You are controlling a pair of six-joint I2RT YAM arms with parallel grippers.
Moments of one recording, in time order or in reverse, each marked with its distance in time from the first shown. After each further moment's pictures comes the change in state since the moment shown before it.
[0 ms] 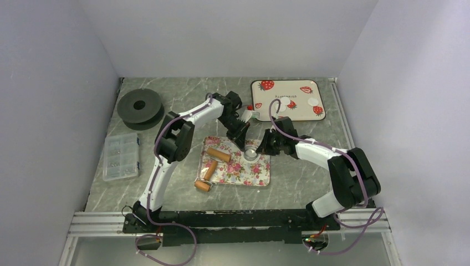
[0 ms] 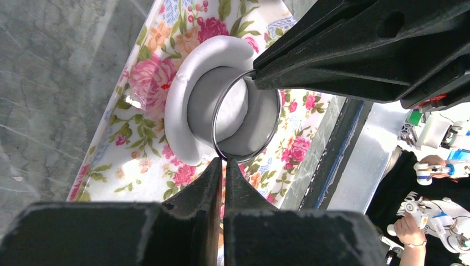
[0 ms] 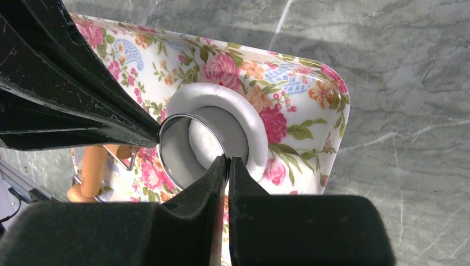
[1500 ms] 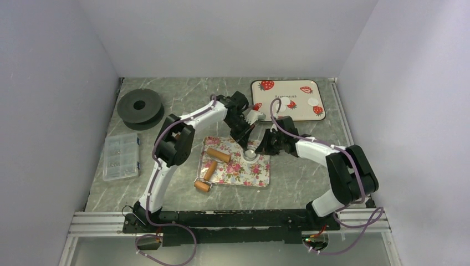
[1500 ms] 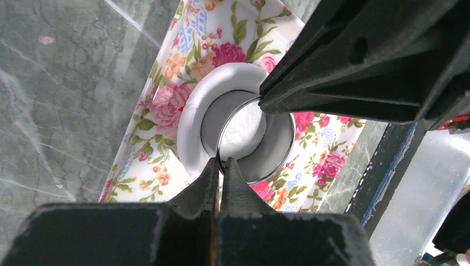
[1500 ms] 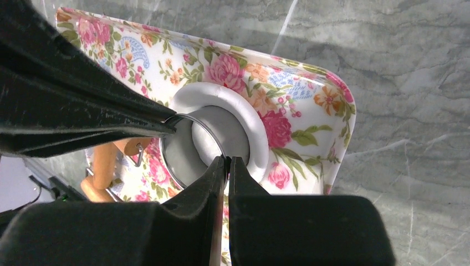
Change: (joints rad) left arm -0.066 -0.066 -0.058 0.113 -0.160 0.037; right arm -0.042 0.053 0.034 -0.022 -0.092 -0.004
